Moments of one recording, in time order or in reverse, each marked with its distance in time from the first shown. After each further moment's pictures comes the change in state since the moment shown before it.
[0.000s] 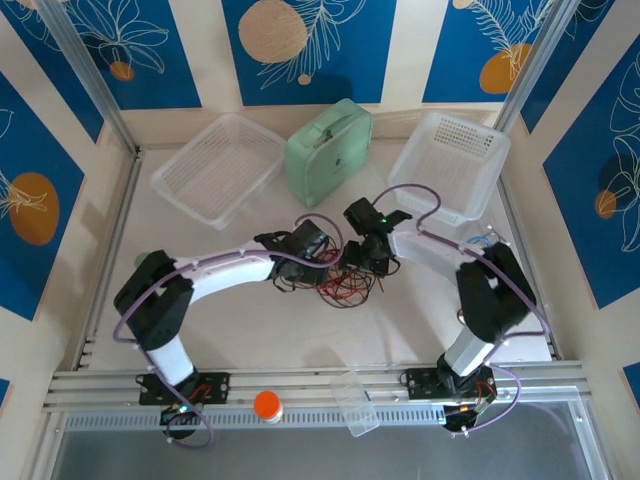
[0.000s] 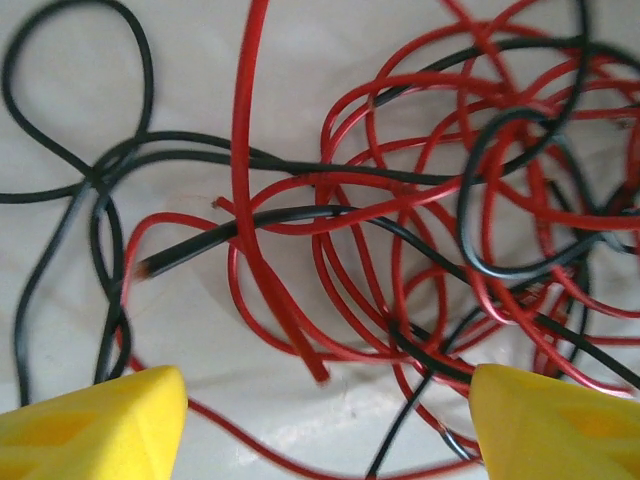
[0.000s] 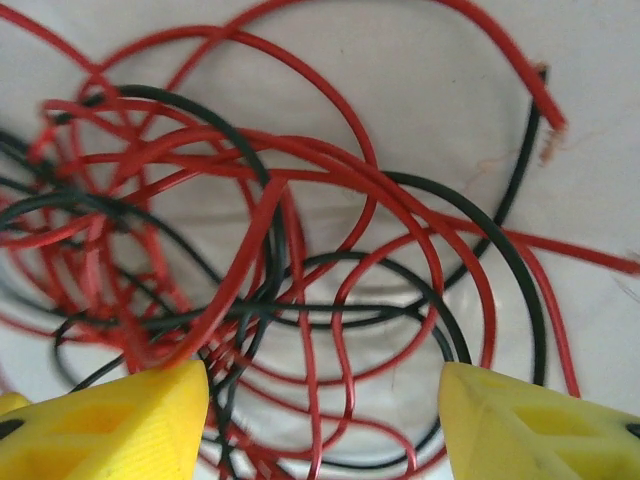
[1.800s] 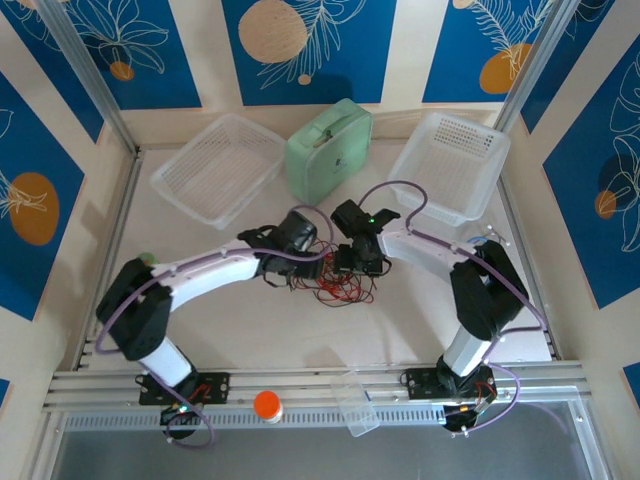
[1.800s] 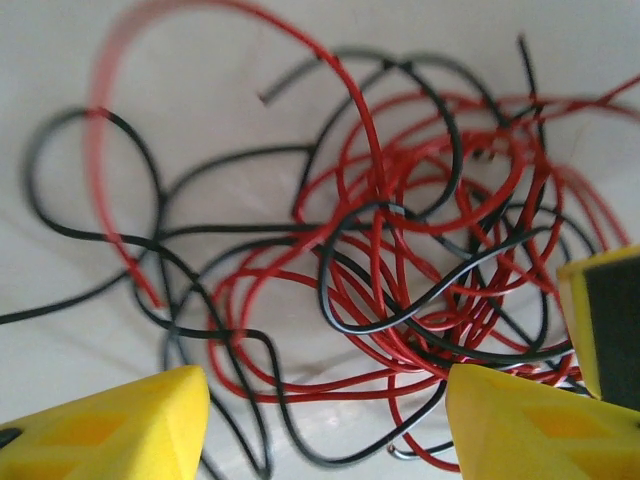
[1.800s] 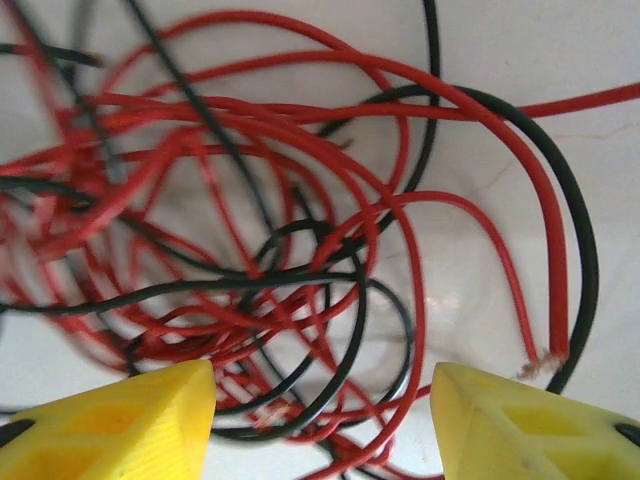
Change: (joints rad) left arm 0.034 -0.085 -0.020 0.005 0.105 0.011; right arm 0.067 0.027 0.064 -0.082 0.065 -0.032
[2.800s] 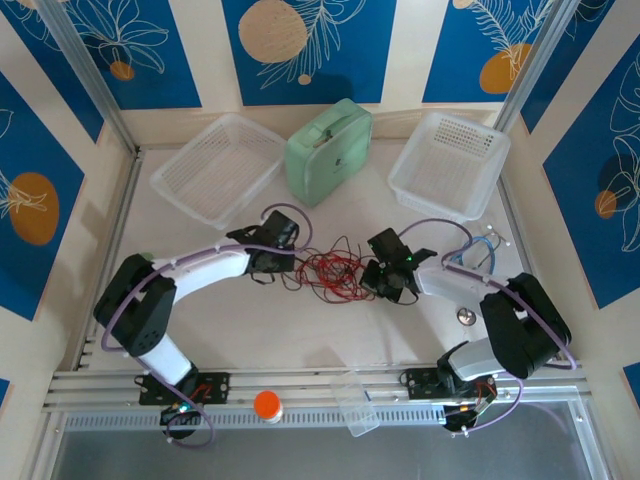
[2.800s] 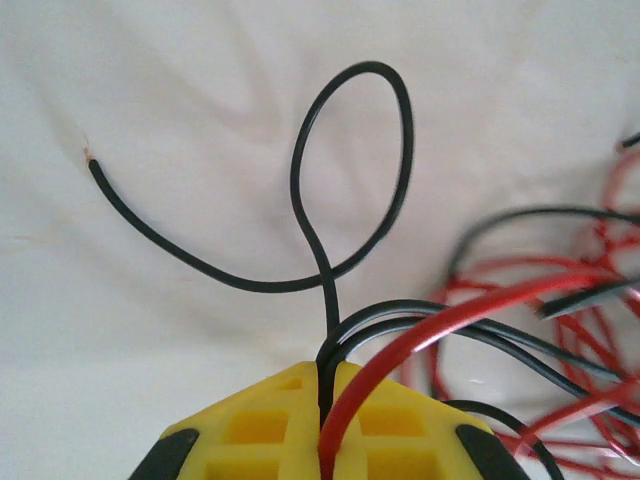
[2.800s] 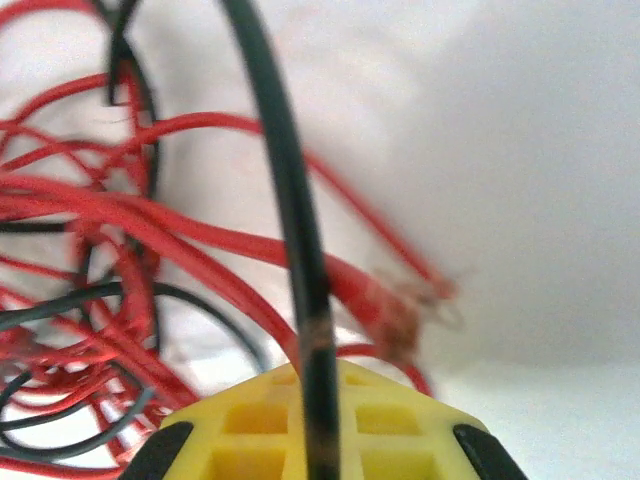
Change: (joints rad) left arm 0.155 -0.031 -0.100 0.030 -0.126 -0.061; right arm -0.117 -0.298 -0.497 0.401 -0.105 0.307
